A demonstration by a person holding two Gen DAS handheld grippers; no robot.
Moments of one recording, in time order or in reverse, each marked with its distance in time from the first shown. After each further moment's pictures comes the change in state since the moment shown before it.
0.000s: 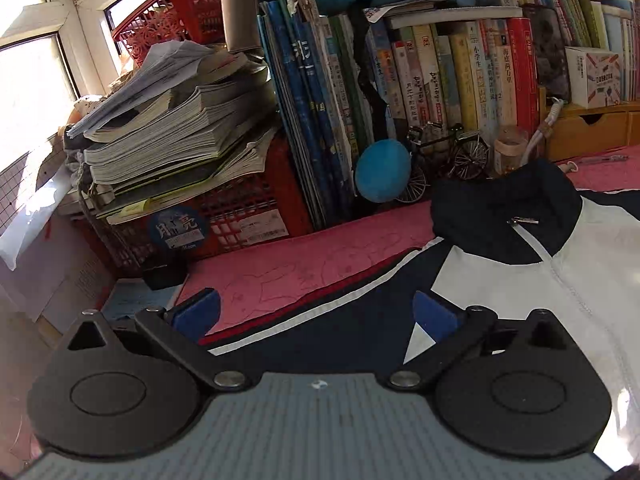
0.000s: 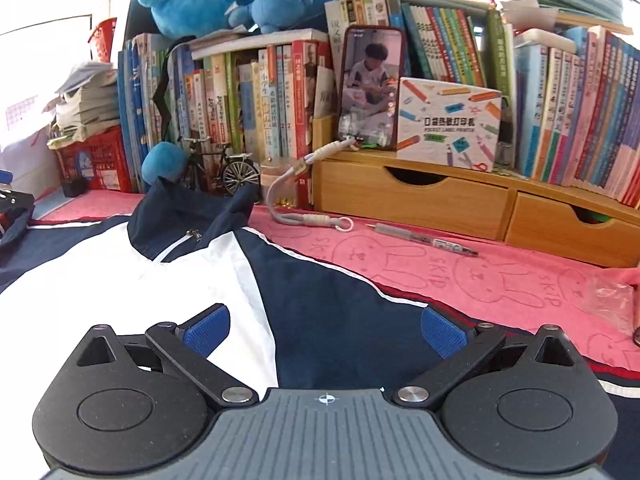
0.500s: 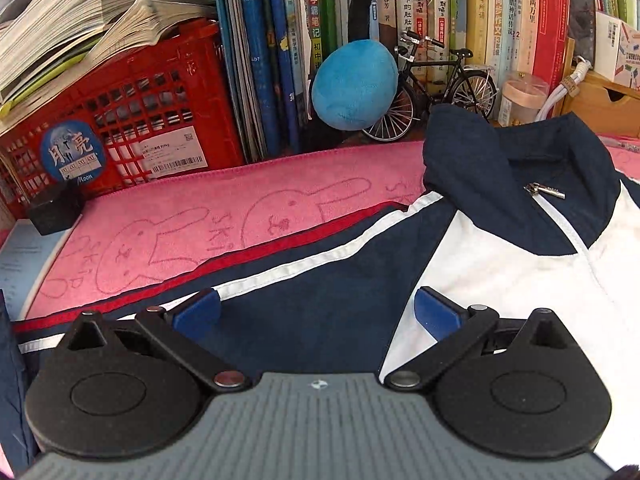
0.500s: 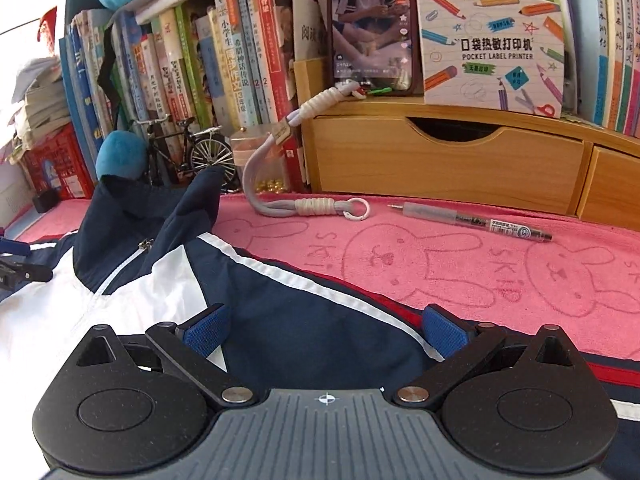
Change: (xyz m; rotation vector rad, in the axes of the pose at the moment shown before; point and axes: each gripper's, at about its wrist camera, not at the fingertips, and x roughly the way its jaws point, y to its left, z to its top) left arm 0.112 0.001 -0.016 -0.213 0.164 -0.179; right arm 0.102 -0.007 0.008 0.045 0.081 0.068
